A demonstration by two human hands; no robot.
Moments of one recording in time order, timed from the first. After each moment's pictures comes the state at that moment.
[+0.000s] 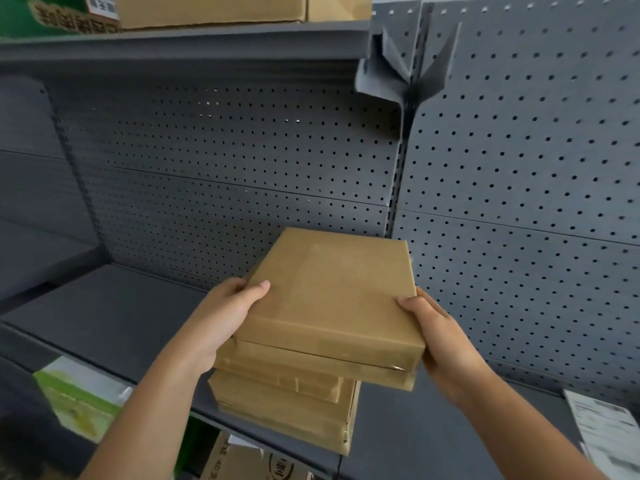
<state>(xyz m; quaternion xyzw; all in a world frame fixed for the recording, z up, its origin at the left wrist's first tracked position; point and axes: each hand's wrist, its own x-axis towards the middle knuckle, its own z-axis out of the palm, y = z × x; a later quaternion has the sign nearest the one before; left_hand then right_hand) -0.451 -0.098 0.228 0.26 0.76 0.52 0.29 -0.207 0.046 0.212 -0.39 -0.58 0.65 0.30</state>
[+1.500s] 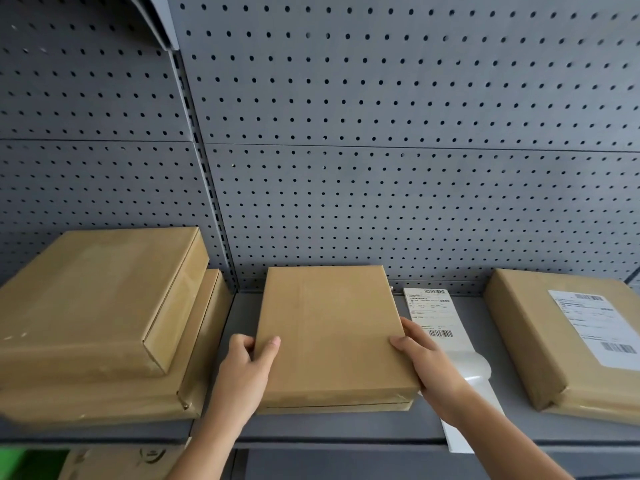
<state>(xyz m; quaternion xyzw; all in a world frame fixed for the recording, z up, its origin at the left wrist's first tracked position) -0.226 0.000 0.081 0.33 0.78 0.40 0.34 0.032 0.089 0.067 -0.54 -0.45 0.64 0.32</state>
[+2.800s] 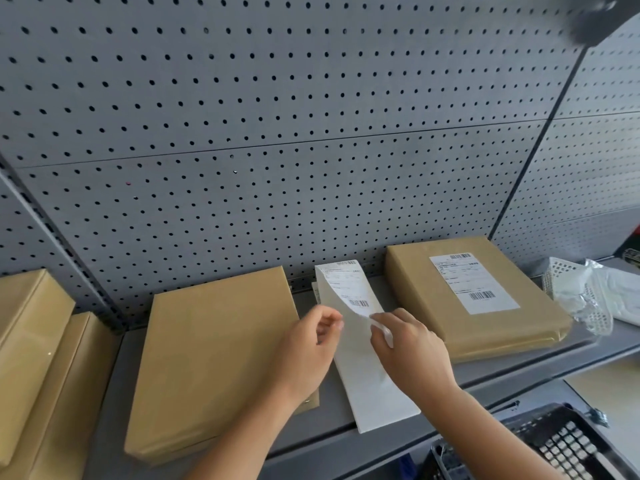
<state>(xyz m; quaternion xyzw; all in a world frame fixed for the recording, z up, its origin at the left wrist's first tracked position) -0.046 0.086 0.075 0.65 0.57 0.37 0.34 0.138 0.077 0.072 -0.68 -0.69 0.04 0.25</state>
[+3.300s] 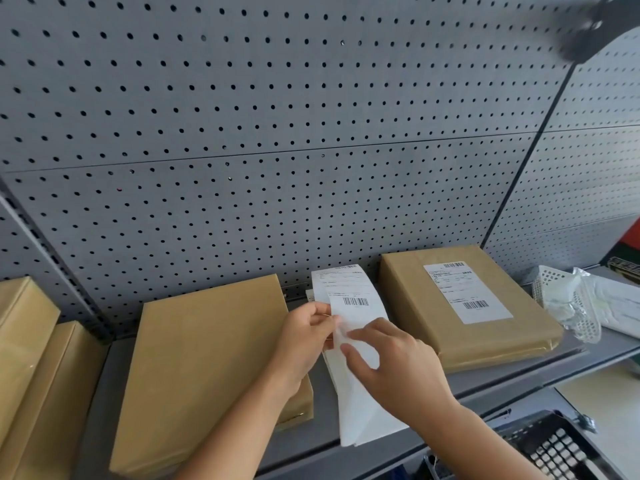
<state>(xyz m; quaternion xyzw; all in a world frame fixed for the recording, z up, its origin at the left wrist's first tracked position) -0.035 0.113 0.089 0.49 0.53 0.42 0.55 0.123 0.060 0.099 -0.61 -0.75 0.01 0.26</state>
